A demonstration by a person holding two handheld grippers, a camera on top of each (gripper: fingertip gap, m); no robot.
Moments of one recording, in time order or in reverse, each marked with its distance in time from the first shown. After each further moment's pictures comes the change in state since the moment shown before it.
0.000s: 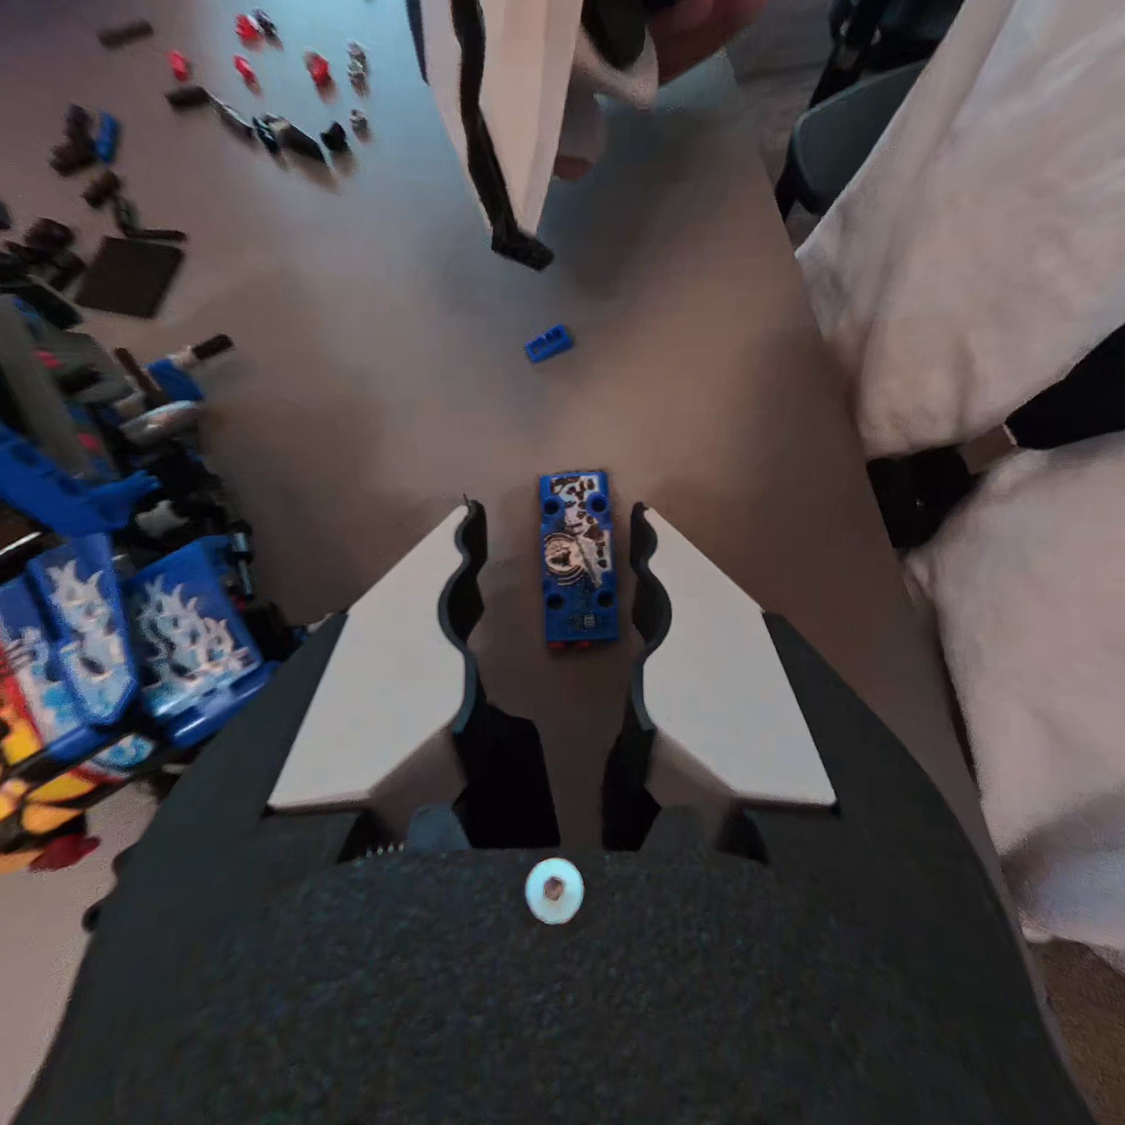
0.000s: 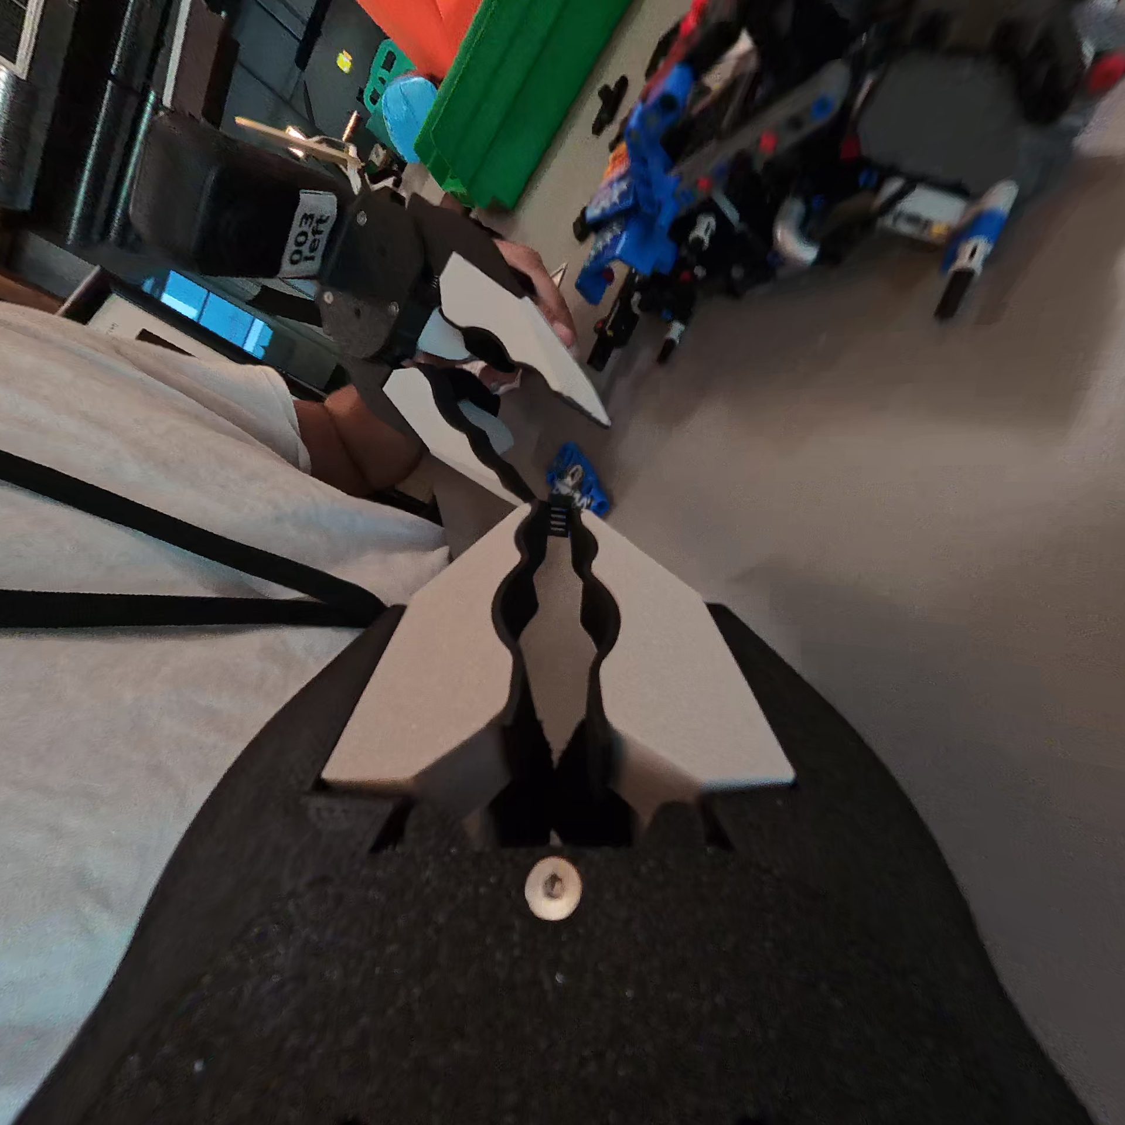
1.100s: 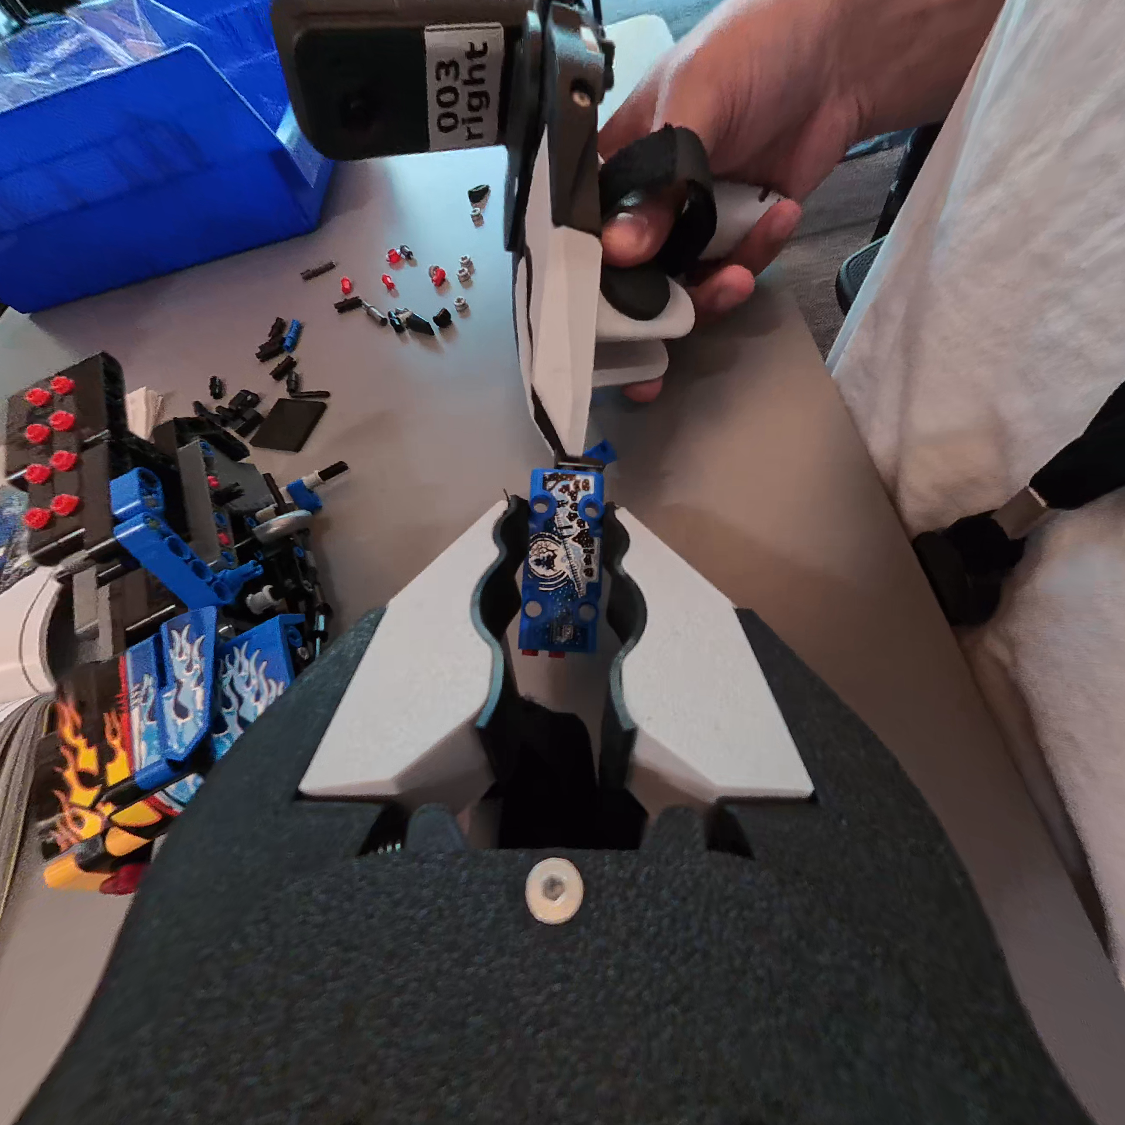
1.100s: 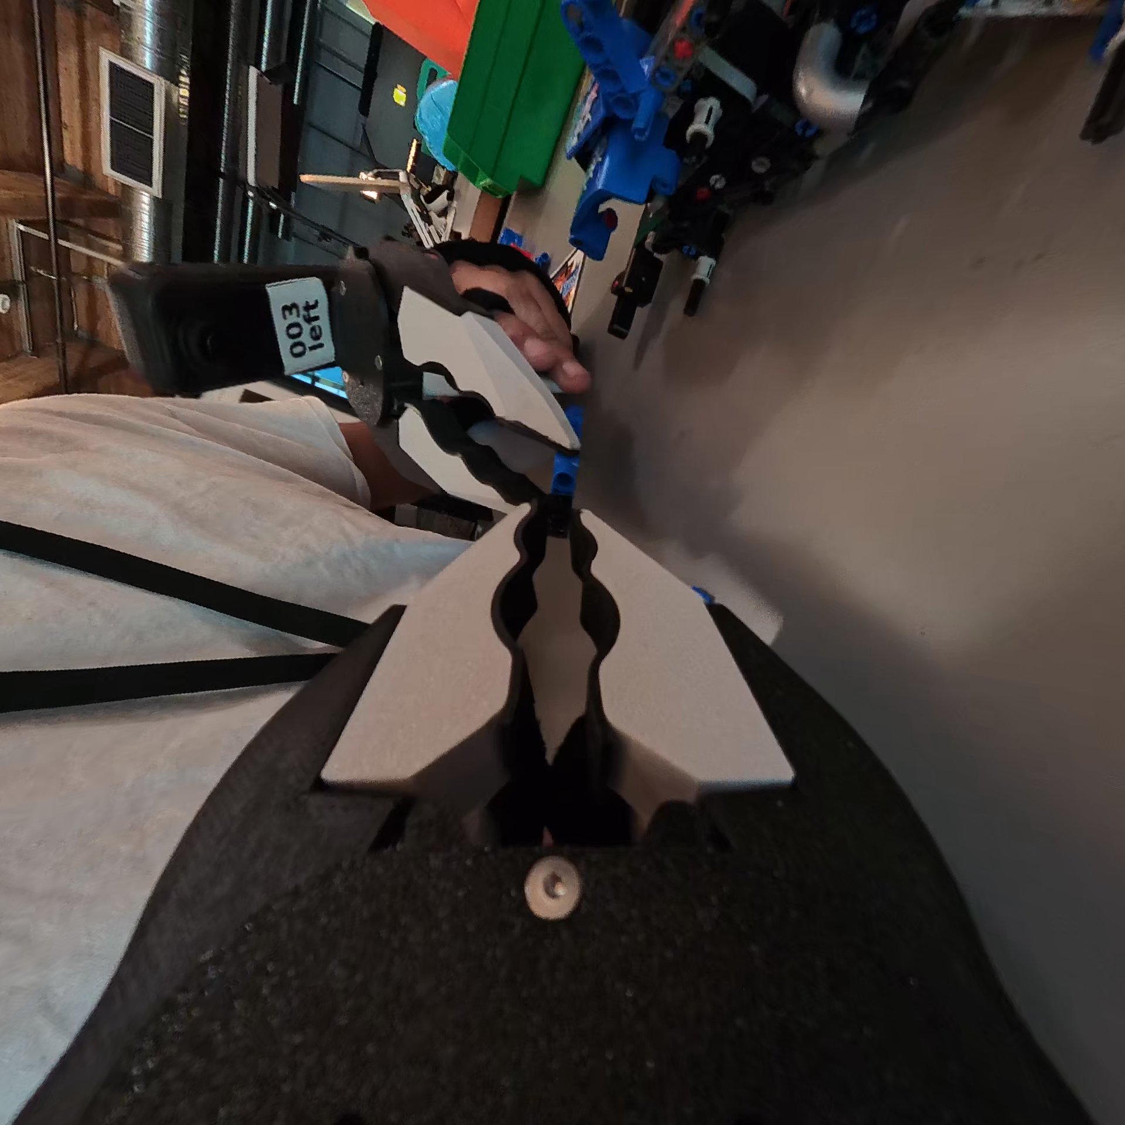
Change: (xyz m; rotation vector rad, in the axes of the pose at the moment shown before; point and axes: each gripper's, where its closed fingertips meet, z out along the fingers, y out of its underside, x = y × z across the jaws) left arm -0.009 -0.032 0.001 0.220 -0.173 0.091; right arm -0.003 0.010 0.030 -0.027 -0.121 0.214
